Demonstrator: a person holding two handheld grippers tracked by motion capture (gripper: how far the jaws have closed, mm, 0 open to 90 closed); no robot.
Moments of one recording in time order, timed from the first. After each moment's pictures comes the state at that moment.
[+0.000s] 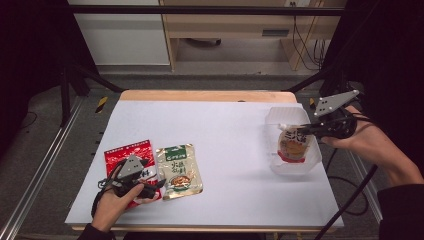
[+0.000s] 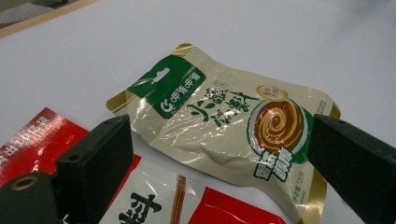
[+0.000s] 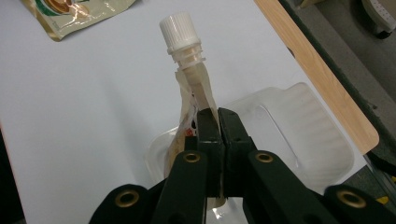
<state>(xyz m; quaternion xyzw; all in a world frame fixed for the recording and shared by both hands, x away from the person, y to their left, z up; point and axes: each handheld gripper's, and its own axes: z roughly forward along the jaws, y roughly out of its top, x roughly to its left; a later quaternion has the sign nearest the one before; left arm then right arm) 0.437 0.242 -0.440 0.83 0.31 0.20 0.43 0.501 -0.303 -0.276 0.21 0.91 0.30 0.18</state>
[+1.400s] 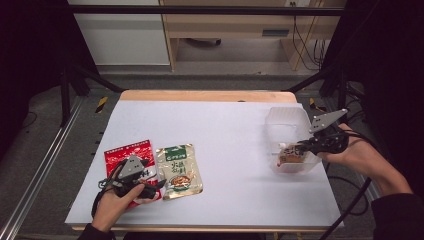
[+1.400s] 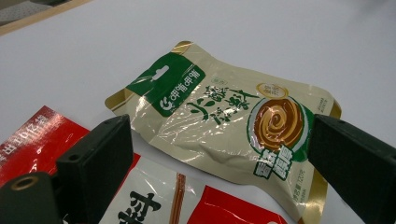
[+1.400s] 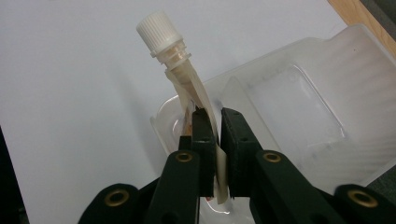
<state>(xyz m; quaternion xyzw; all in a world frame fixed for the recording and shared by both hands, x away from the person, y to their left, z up) 0.438 0.241 -0.441 0.83 0.31 0.20 0.42 0.500 -0.313 -0.333 0.23 0.92 0.28 0.14</state>
